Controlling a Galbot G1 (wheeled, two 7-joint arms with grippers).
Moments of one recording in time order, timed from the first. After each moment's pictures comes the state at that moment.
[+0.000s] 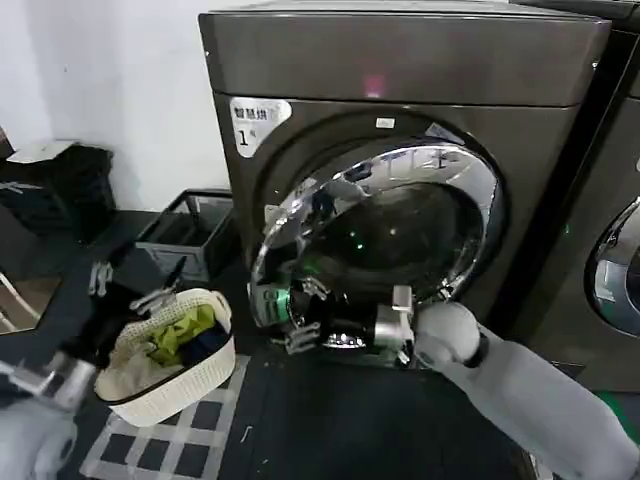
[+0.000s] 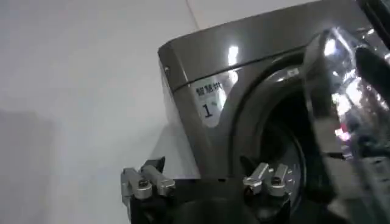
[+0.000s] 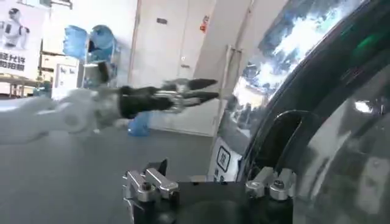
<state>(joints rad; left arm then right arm) 1.32 -0.91 -0.82 -2.08 -0.42 -0.09 0.18 -0.38 0.84 -0.33 1.87 0.80 0.00 -0.58</state>
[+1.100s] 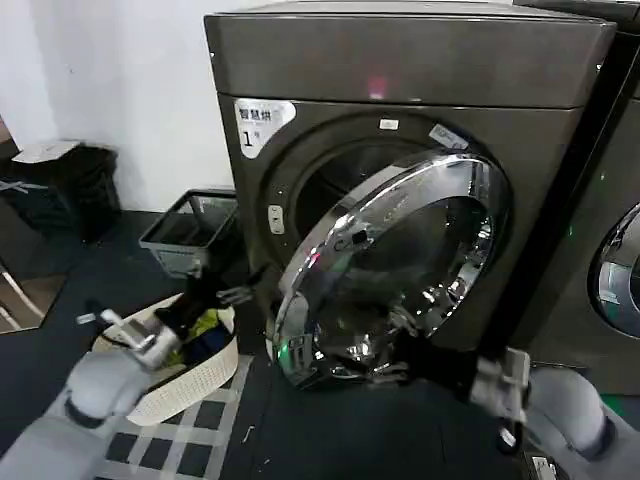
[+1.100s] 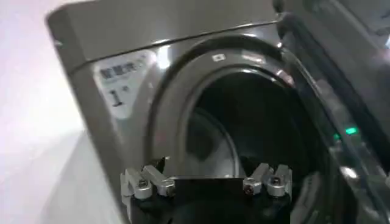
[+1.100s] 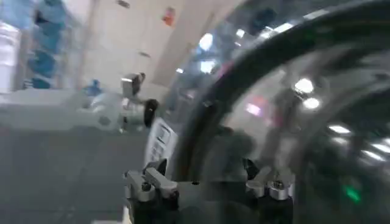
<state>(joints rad) 0.98 -0.86 -0.37 -1.90 -0.35 -0.13 0.28 -1.22 0.66 0.46 2.13 0.63 0.02 -0.46</state>
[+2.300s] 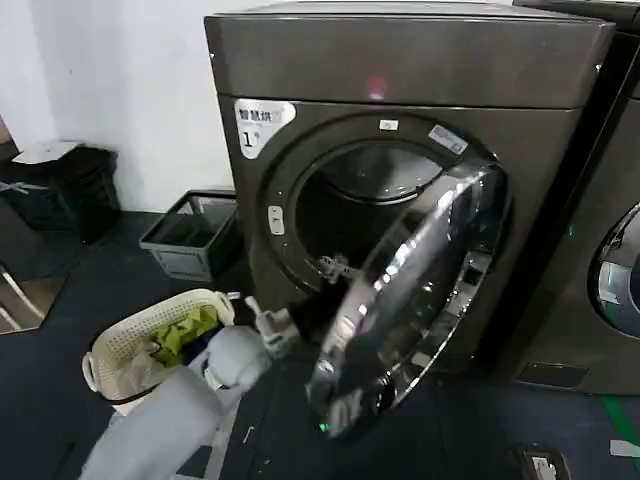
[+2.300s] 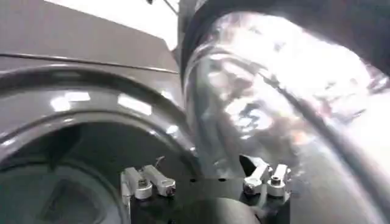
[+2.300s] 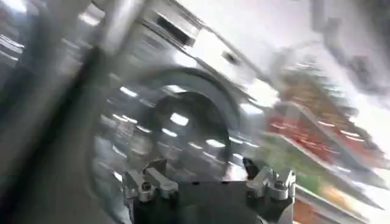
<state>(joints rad) 0.56 -1.06 0.21 -1.70 -0.37 -0.28 0.32 -1.96 1.57 1.61 1.99 0.36 0.38 0.01</state>
